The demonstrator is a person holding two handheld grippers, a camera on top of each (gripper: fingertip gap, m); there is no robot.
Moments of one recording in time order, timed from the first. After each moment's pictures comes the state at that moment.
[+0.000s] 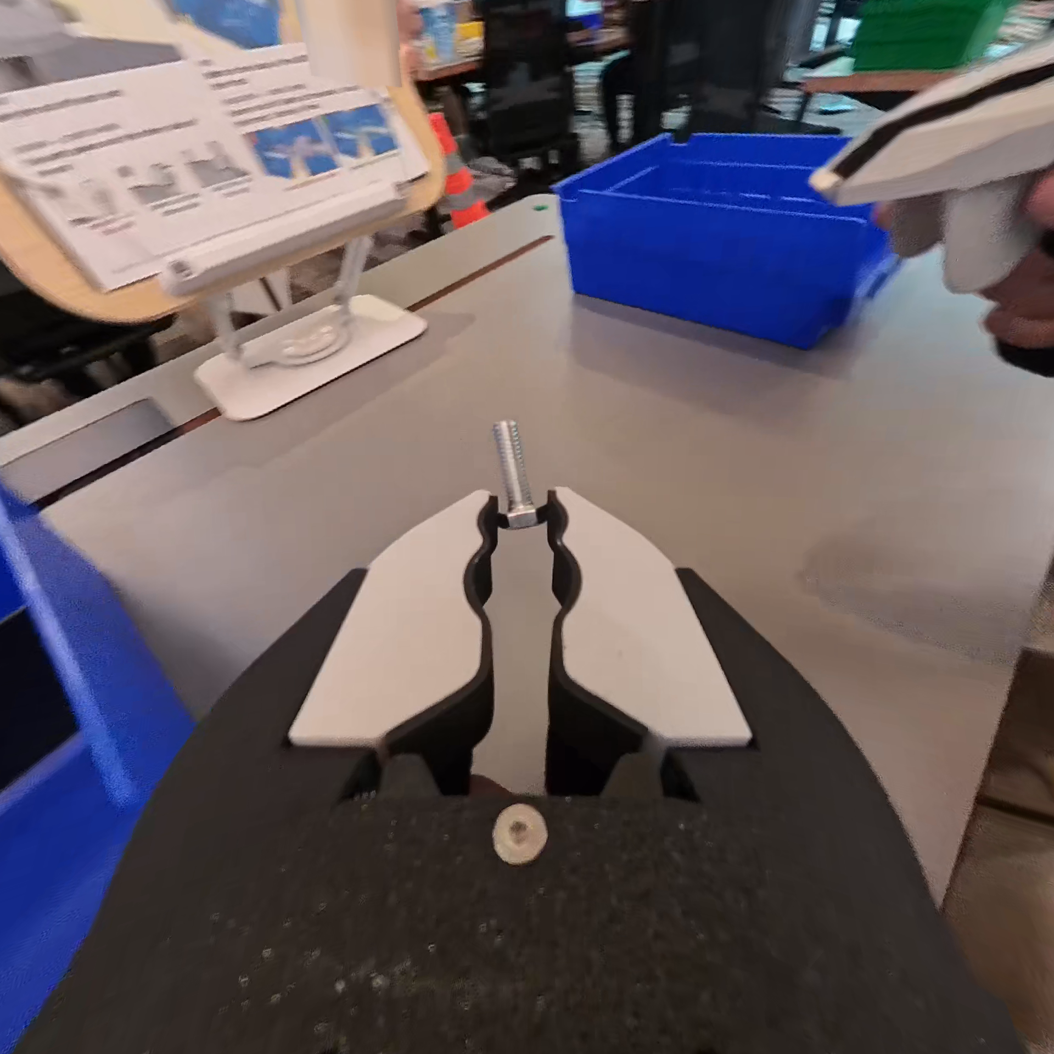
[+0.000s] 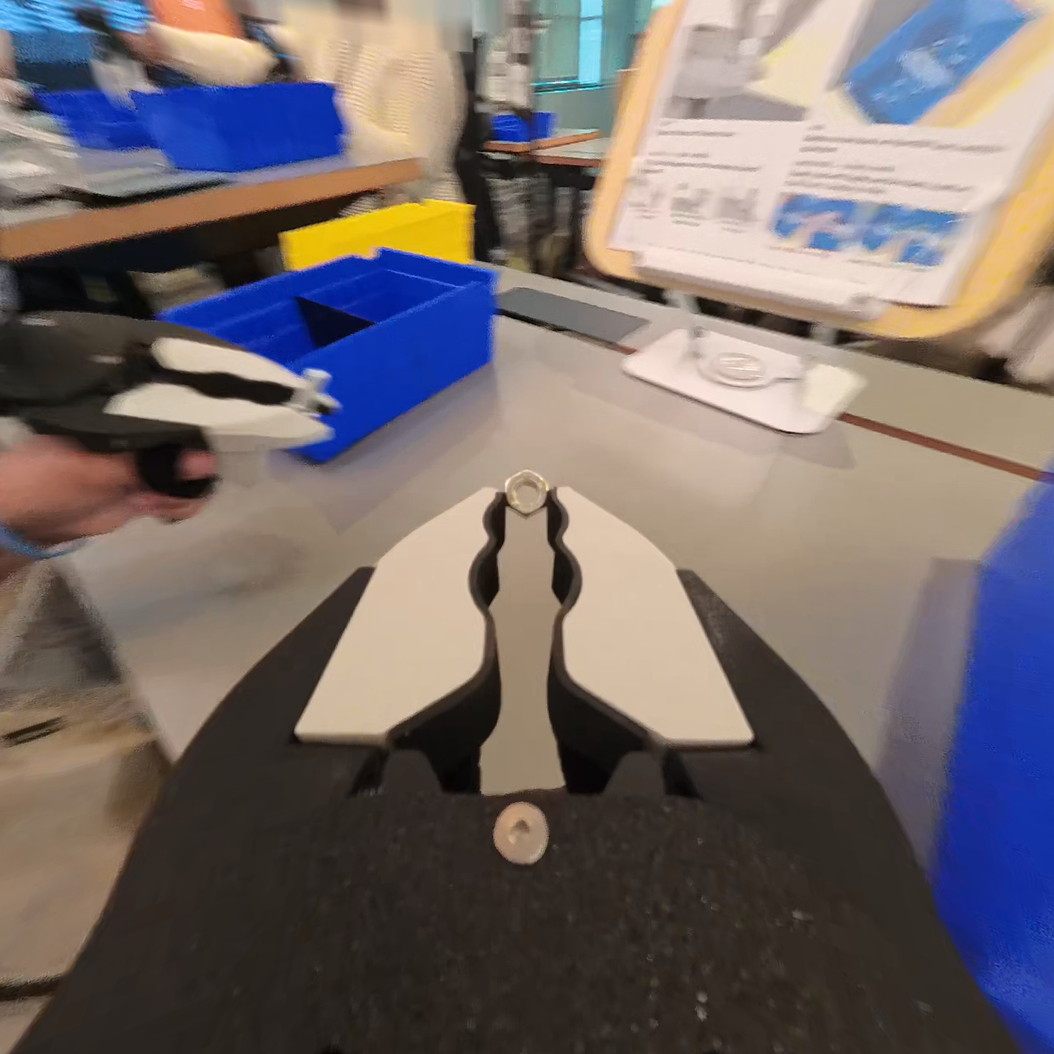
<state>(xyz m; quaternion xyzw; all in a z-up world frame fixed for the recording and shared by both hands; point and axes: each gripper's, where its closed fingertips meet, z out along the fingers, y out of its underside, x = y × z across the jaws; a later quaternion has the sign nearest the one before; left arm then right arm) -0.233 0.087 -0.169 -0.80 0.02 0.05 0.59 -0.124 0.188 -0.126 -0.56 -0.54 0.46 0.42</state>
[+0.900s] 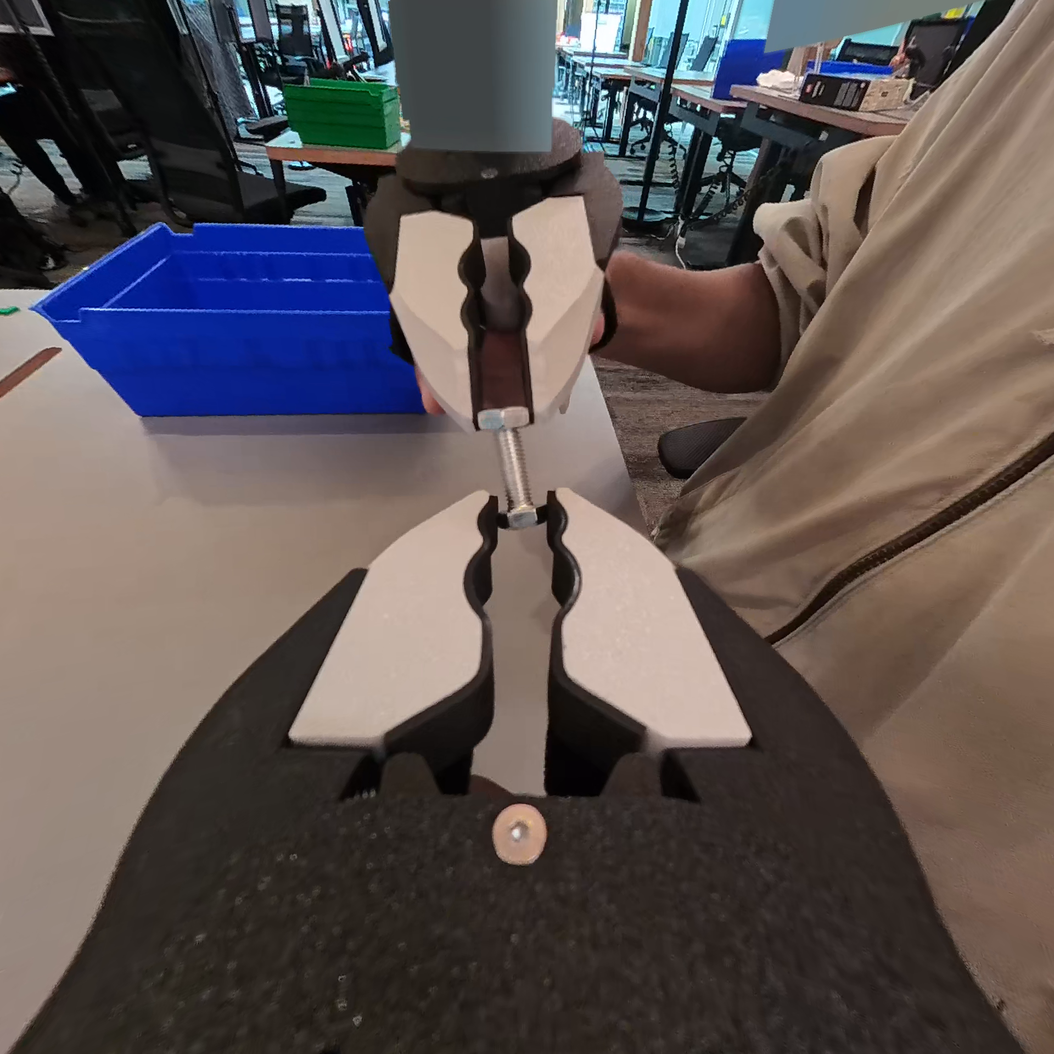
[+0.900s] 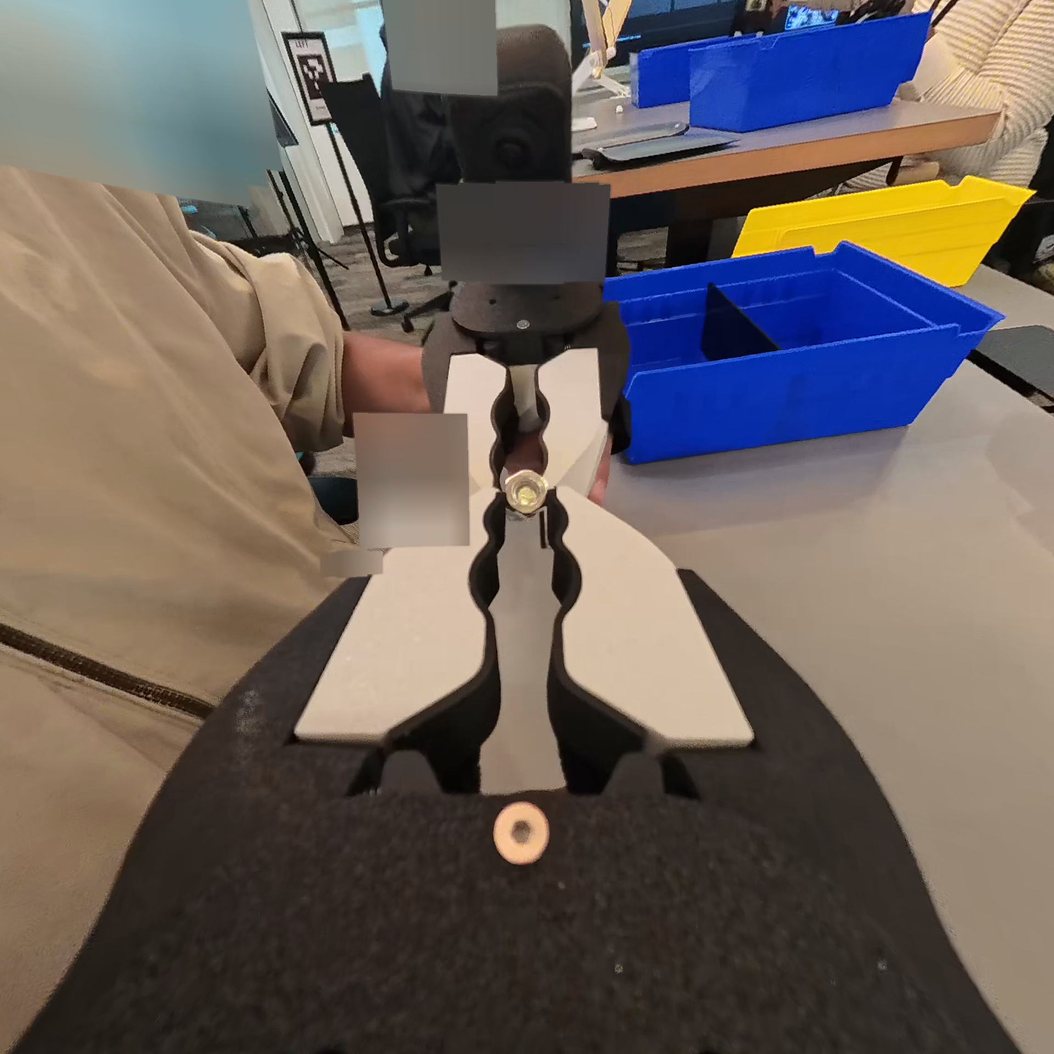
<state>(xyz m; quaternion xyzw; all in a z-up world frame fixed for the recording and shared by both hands) -0.138 0.102 -0.140 -0.74 0.29 -0.26 0.55 -0.146 0.101 -0.111 -0.32 -0.71 0.60 0.18</state>
